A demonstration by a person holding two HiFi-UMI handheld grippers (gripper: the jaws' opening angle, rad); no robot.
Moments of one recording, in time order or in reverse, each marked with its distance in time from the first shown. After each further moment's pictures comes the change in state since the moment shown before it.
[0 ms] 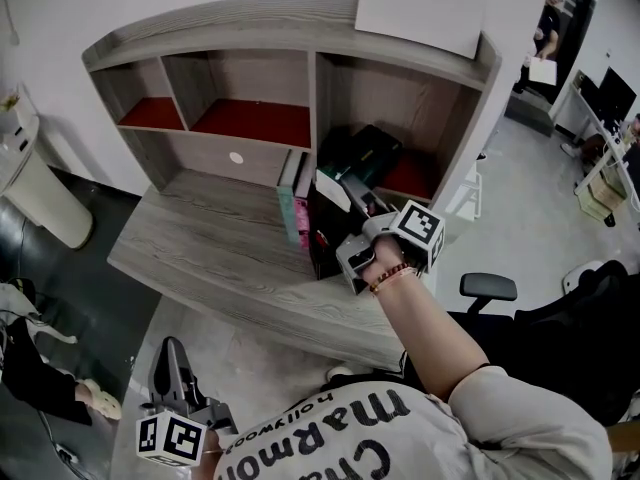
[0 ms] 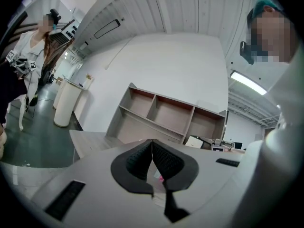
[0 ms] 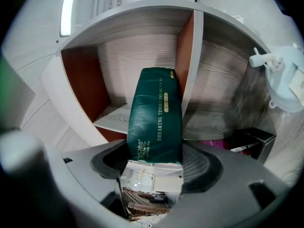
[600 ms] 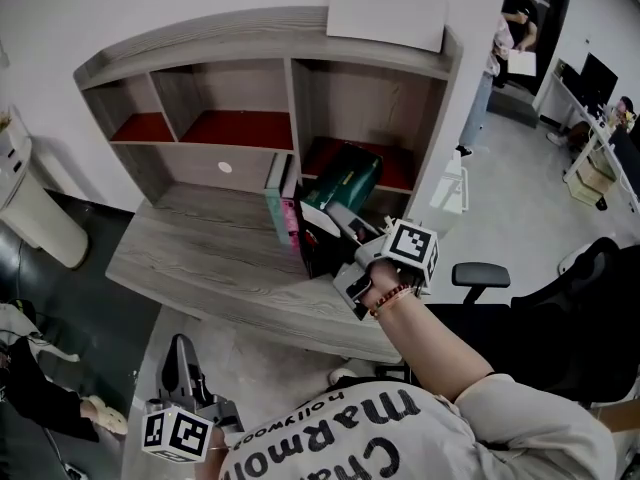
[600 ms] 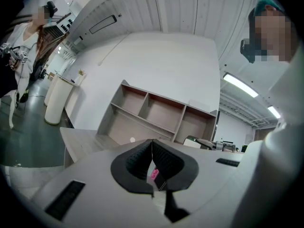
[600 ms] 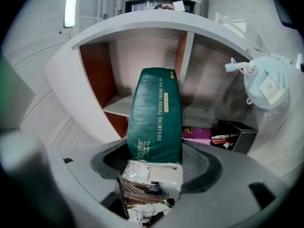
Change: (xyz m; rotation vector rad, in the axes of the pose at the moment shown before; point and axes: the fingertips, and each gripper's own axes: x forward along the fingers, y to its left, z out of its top) left arm 0.002 -0.021 -0.009 0.002 0.019 -0.098; right arm -0.054 -0.002 -0.036 -0.057 0.089 -0.027
